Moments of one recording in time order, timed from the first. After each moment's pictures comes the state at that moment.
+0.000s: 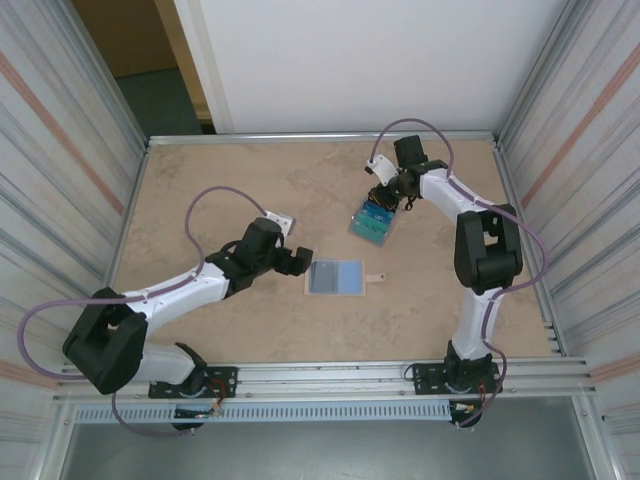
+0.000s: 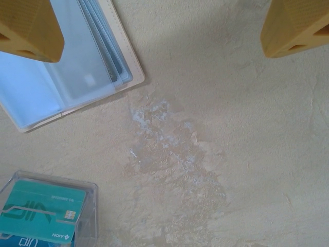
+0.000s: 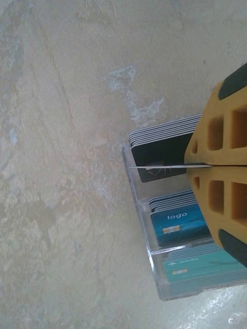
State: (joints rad) left arm -0.68 1.33 0.72 -0.11 -0.11 -0.23; right arm 0.25 1.97 1.52 -0.58 -0.23 -0.47
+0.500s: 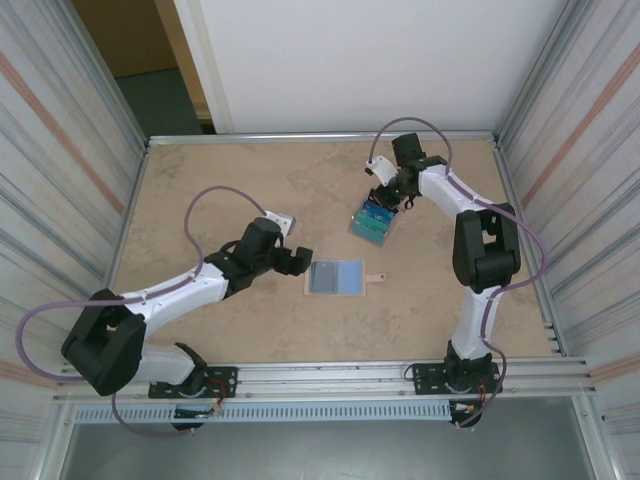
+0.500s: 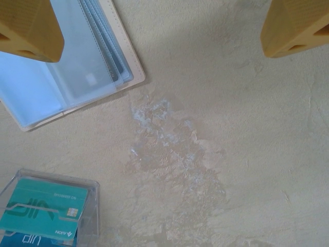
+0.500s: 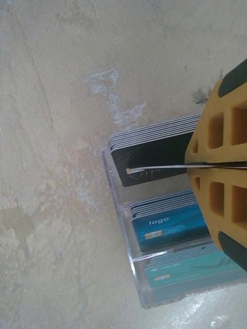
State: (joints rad) left arm -0.68 1.32 0.72 -0.11 -0.11 -0.23; right arm 0.25 1.98 1.57 -0.67 -0.17 -0.48
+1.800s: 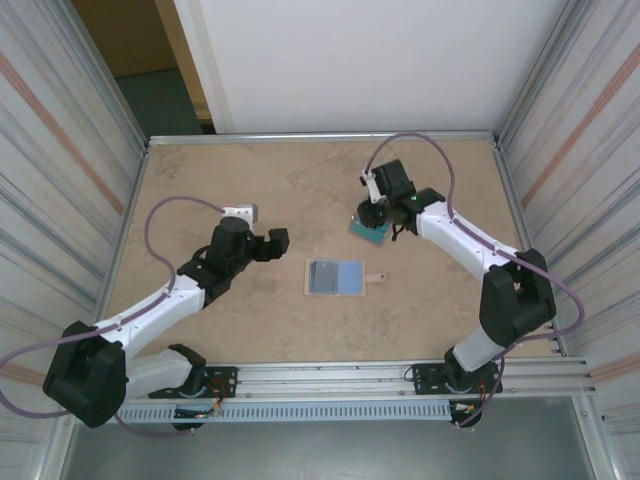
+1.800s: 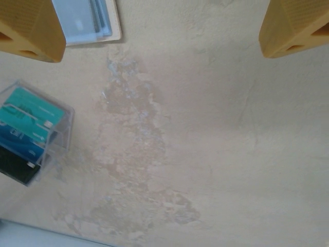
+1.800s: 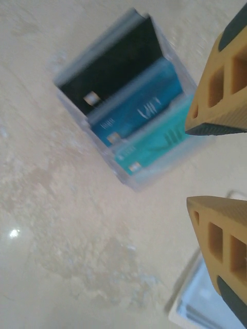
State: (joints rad) left arm -0.52 1.13 0.60 -0.02 -0.13 -0.47; right arm 0.52 1.57 1.20 -0.55 0.07 0.13
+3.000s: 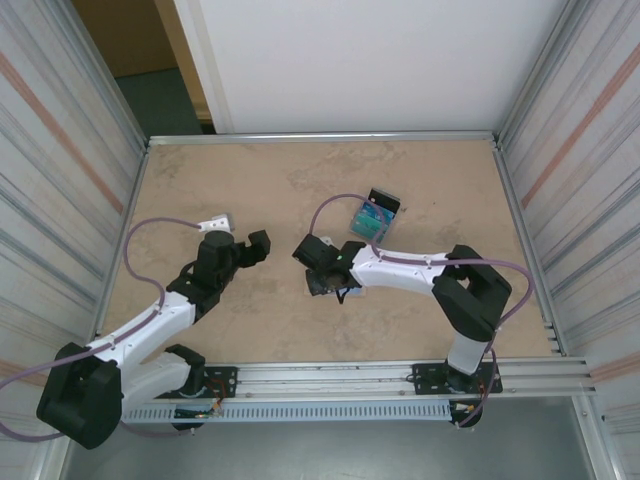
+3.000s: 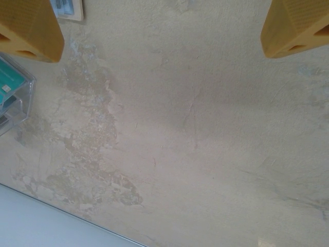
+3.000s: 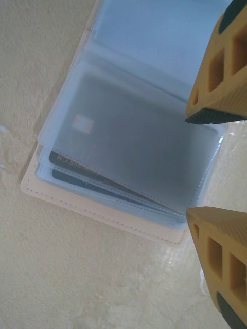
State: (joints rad) left arm -0.46 1.03 0.46 0.04 -0.23 -0.57; right arm 1.01 1.77 1.15 -0.59 0.20 0.65
